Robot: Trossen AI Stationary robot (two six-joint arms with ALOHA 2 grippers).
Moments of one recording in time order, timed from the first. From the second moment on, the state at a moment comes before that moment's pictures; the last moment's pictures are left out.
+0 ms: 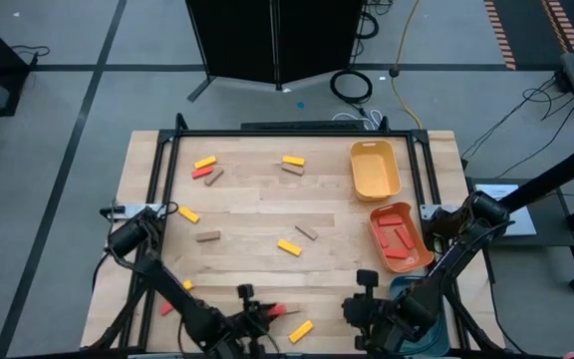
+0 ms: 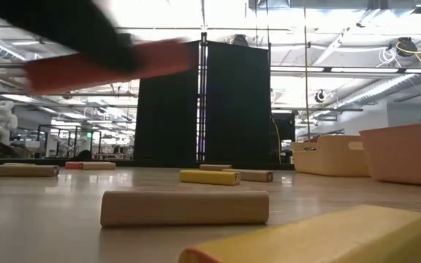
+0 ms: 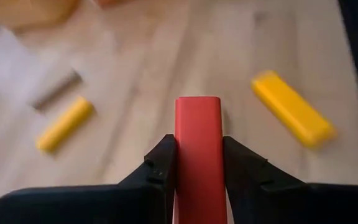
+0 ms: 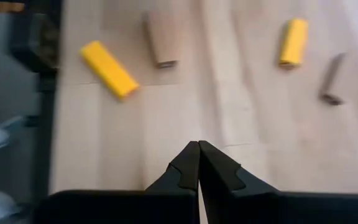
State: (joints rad) left arm -0.80 2.08 1.45 -0.44 -0.86 -0.65; right arm 0.87 1.78 1.37 -0.83 0.56 0.88
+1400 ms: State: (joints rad) left arm -0.01 2.54 2.04 0.40 0.12 -0.21; right arm 1.01 1.39 1.06 -1.57 0.81 1.67
